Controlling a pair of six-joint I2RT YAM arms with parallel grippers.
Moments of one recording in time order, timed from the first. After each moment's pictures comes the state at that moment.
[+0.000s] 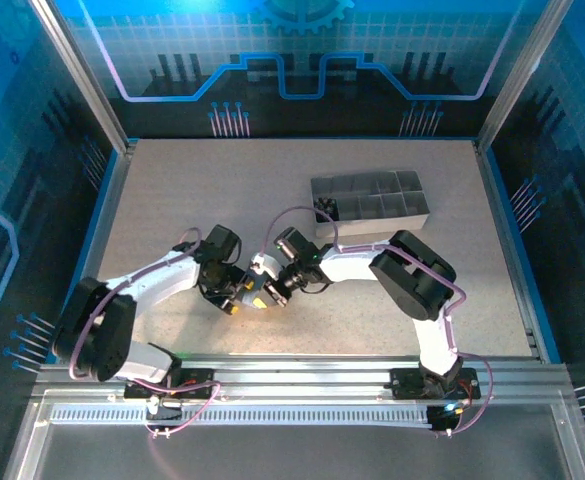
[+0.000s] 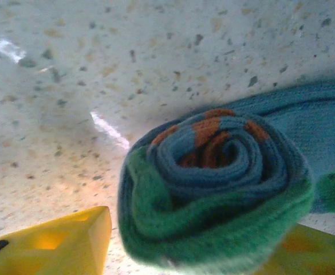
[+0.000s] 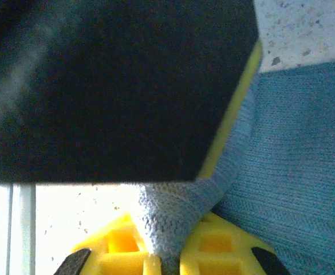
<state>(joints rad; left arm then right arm) -0.40 1.43 0.73 -0.66 0.27 -1.45 0.83 2.02 1.11 -0.11 -0.68 -0.02</state>
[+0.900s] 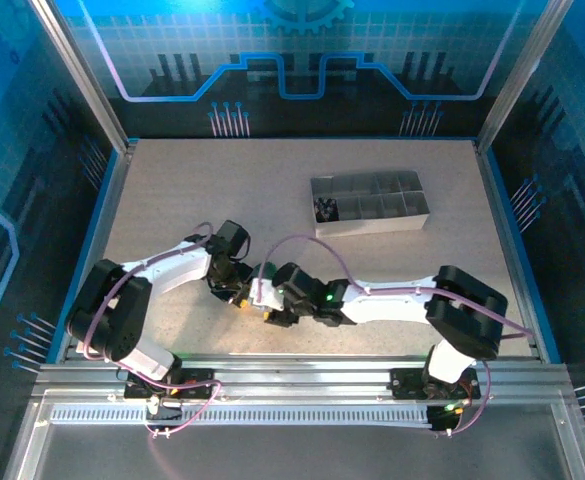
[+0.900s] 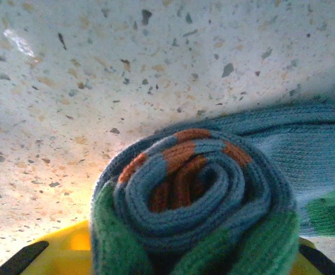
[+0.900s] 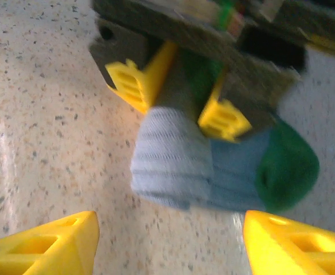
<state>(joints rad) -0.42 1.54 0.81 -0.68 0.29 -1.43 1.13 1.66 0.89 -0.05 0.10 -0.34</state>
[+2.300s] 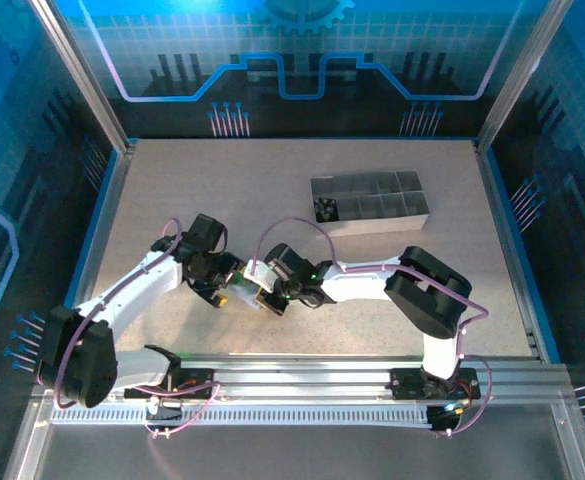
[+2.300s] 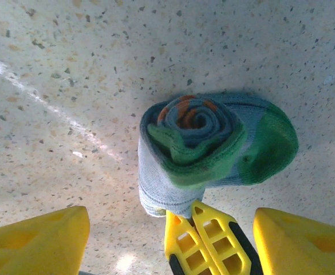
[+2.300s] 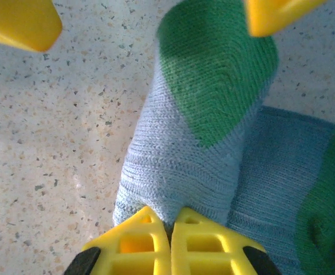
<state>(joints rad) -0.34 1.27 0.80 -0.80 0.25 -1.39 0.97 1.88 1.02 -0.03 -0.22 -0.11</state>
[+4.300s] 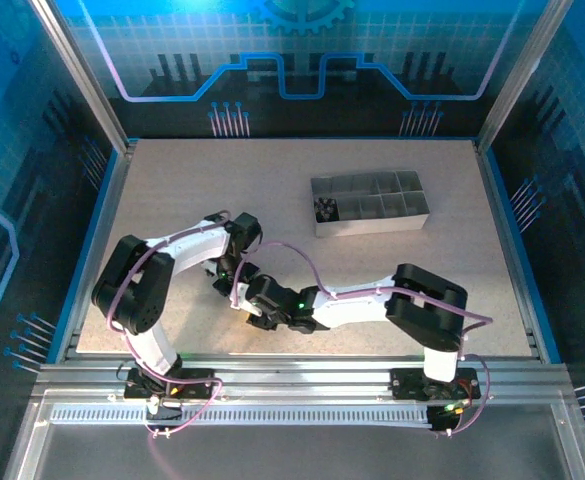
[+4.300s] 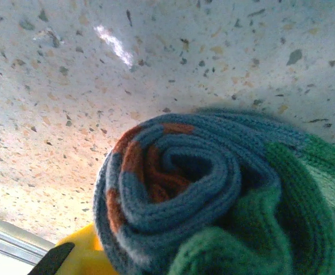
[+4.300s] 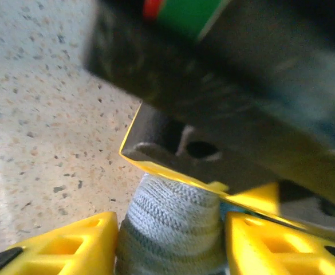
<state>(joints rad) -0.45 1.74 1.04 -1.00 0.26 -1.40 1.20 1.86 1.03 -0.04 0.20 -0.18</state>
